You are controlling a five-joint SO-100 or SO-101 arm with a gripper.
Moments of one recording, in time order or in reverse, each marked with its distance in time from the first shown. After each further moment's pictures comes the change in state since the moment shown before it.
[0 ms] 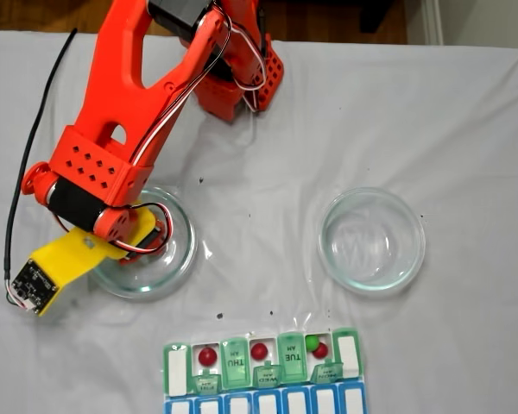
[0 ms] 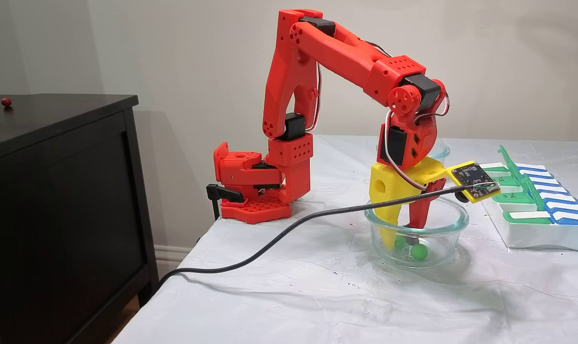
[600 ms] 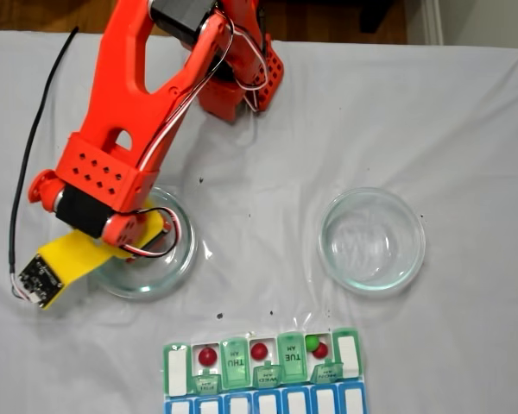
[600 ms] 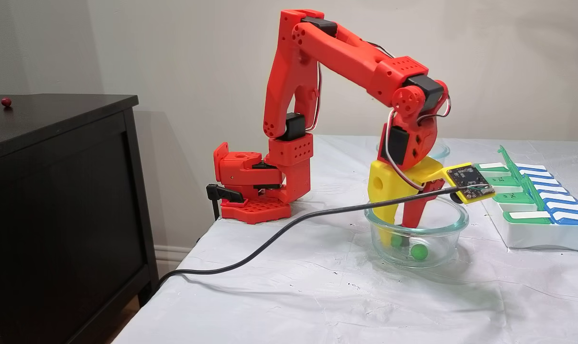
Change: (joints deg) arm -3.2 0.0 -0.6 5.4 9.2
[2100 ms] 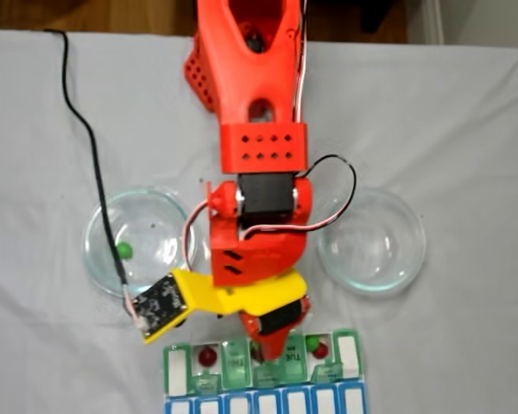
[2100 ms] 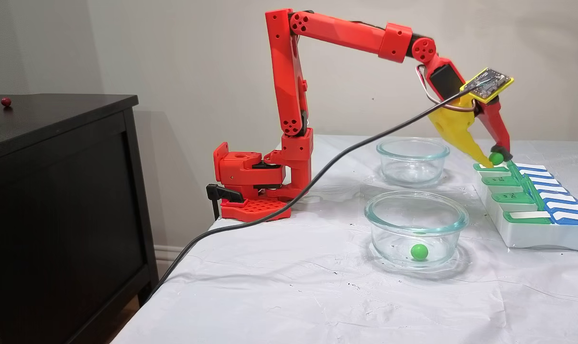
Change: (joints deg) arm -33.1 17.0 10.1 -41.3 46.8
